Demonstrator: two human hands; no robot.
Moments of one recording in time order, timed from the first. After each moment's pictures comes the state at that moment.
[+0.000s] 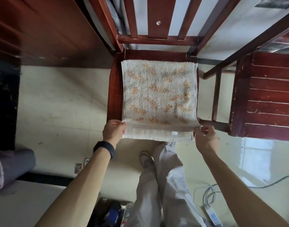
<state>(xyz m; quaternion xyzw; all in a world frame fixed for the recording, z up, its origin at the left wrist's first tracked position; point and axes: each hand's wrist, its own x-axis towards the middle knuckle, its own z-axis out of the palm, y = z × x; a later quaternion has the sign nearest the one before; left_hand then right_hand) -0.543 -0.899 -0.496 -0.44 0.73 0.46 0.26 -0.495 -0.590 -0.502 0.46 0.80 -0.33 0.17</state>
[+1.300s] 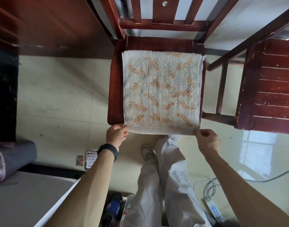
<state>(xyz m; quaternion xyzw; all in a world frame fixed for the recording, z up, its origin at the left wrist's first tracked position) -0.496 -0.904 -0.523 -0.50 0.63 0.52 0.27 -0.461 -0.591 -0.524 0.47 0.79 -0.32 0.23</state>
